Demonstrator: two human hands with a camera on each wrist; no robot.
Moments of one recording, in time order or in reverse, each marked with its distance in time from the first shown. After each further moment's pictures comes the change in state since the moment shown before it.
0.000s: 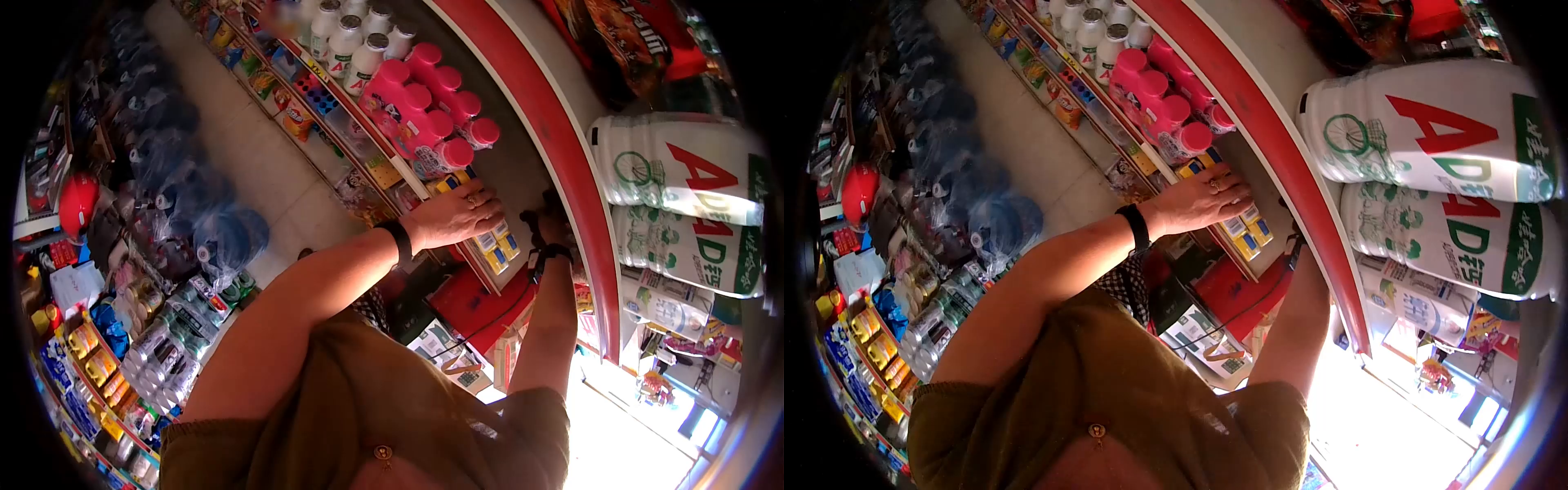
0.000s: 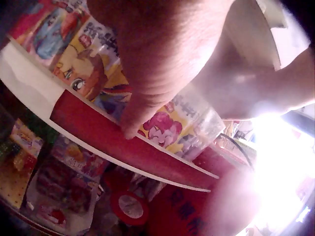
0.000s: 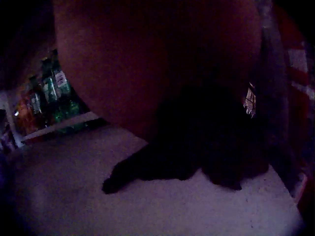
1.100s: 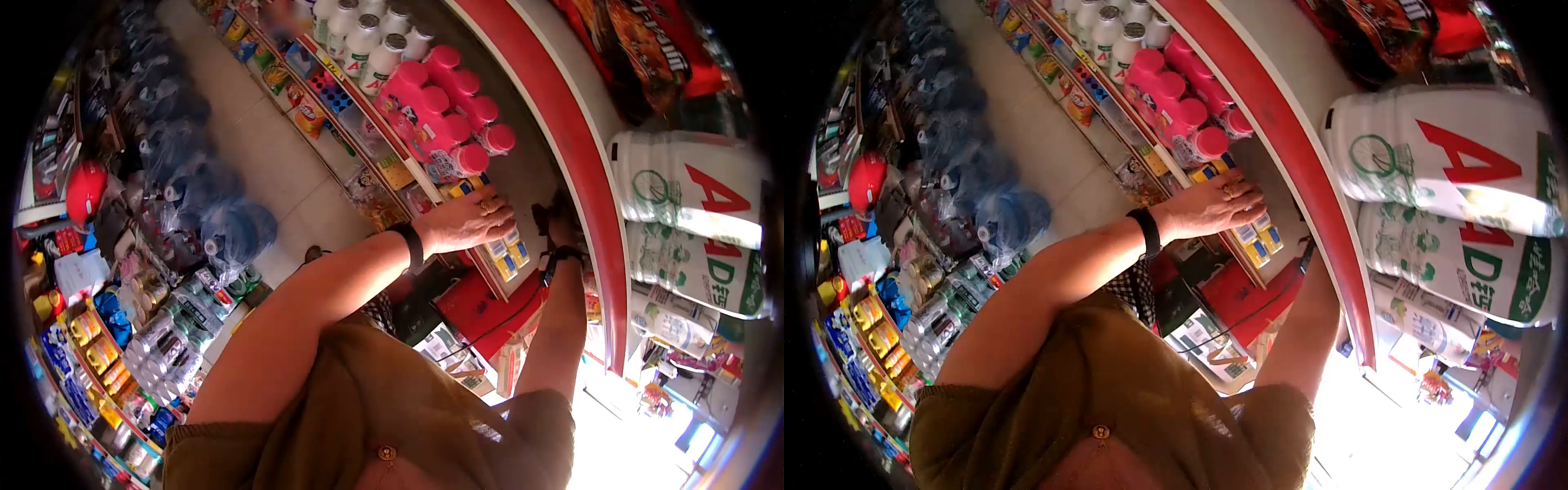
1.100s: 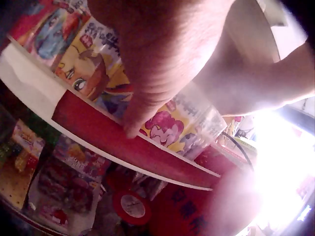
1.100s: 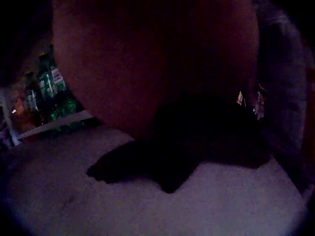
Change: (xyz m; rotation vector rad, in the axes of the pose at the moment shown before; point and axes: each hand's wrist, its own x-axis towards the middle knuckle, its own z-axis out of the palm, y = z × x) left_hand 0.000 -0.002 0.003 0.012 -0.097 0.041; right_hand 0.017 -0.084 -0.054 0.086 -0.335 0.169
